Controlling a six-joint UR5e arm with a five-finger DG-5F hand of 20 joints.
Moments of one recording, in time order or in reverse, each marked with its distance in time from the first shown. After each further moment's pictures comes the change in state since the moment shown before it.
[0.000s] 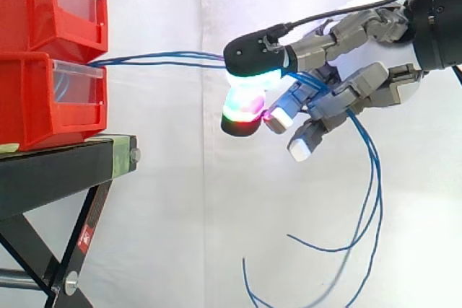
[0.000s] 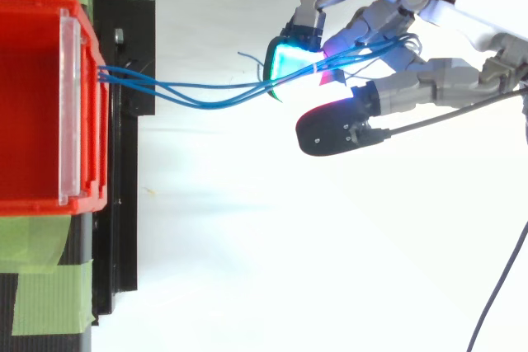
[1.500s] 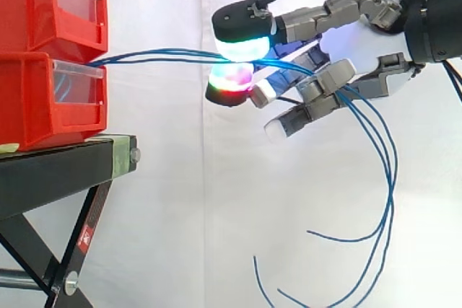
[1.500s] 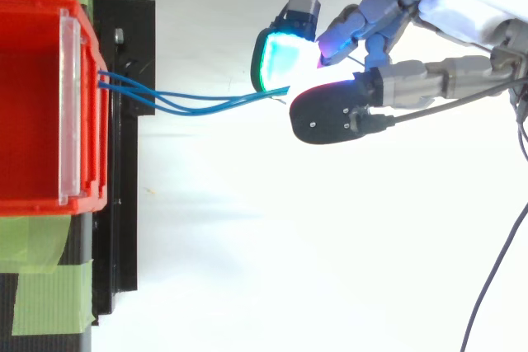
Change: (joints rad) arm -0.002 0.001 0.000 0.052 -0.001 0.150
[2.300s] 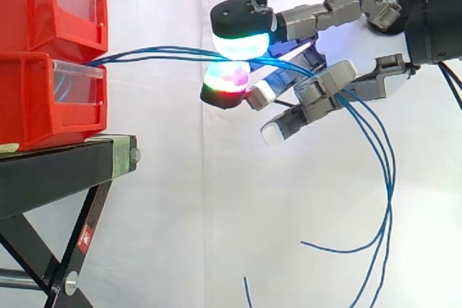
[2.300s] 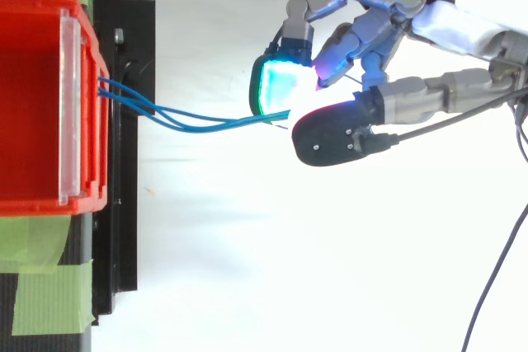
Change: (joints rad) arm -0.020 0.000 0.000 -0.005 -0.105 0.001
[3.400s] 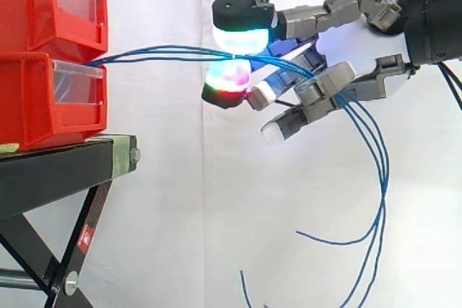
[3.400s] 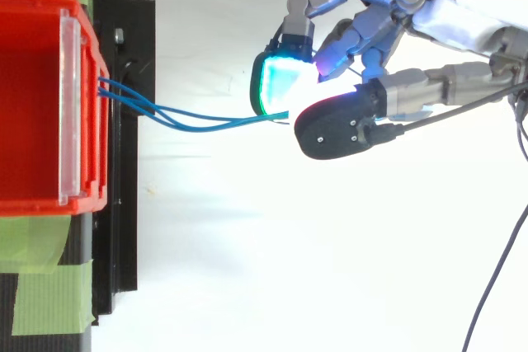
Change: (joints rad) arm -0.005 0.000 0.000 0.001 -0.001 -0.006
